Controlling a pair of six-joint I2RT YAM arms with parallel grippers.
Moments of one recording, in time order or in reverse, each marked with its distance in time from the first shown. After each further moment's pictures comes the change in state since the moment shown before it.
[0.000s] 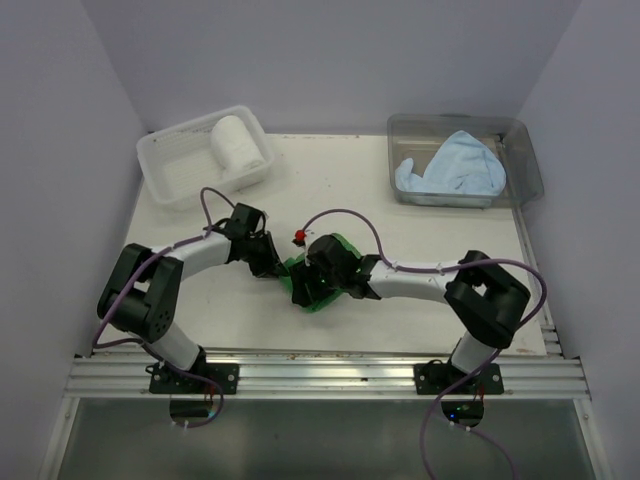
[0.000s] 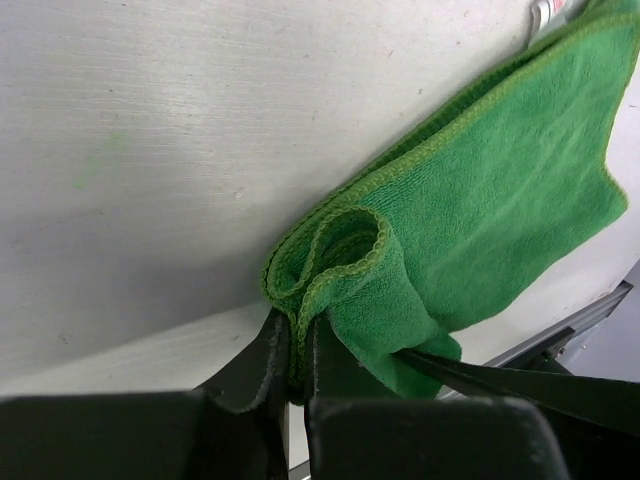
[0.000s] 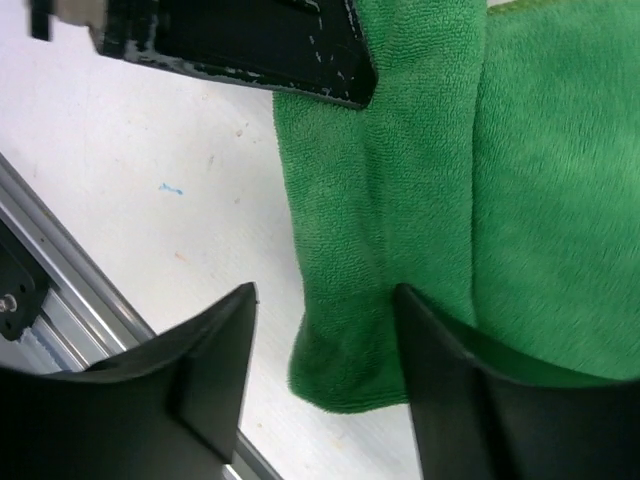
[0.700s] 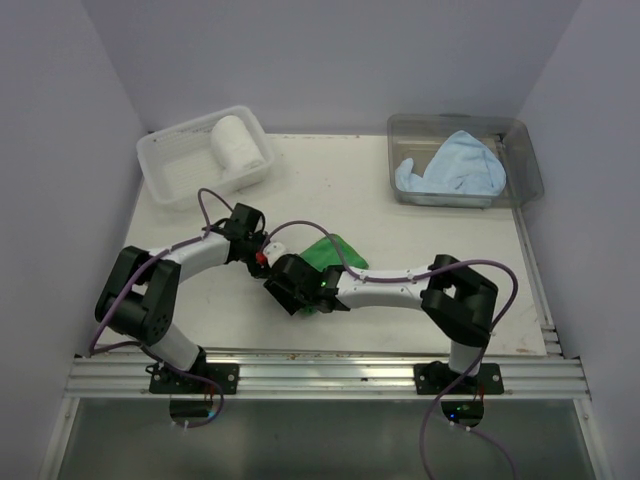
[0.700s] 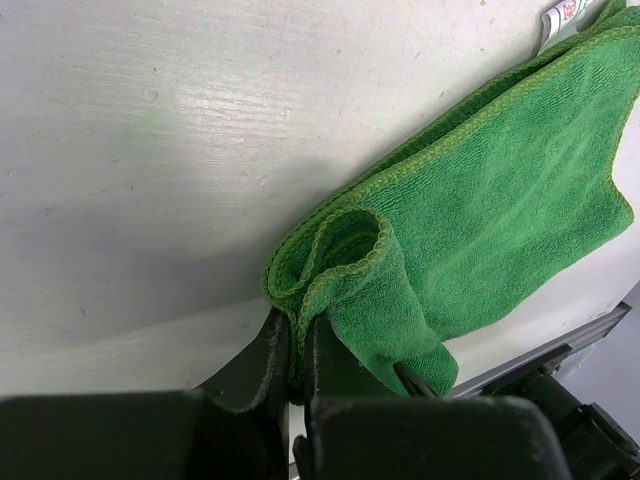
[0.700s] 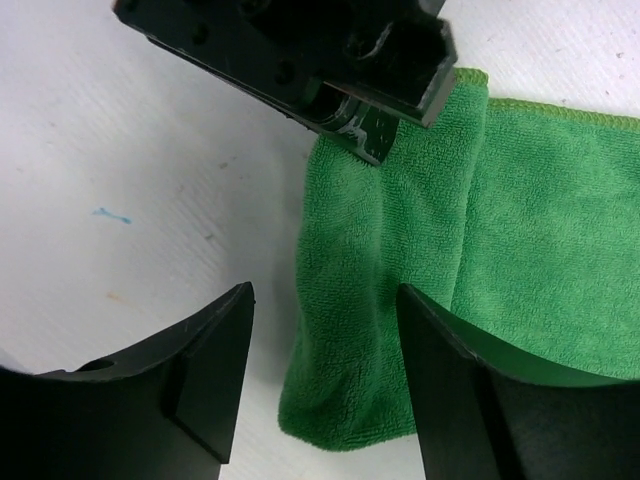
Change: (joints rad) left arm -0.010 -0.021 0.005 -0.041 -0.048 -0.045; right arm 0.209 0.108 0.227 -0.195 0.430 -0.248
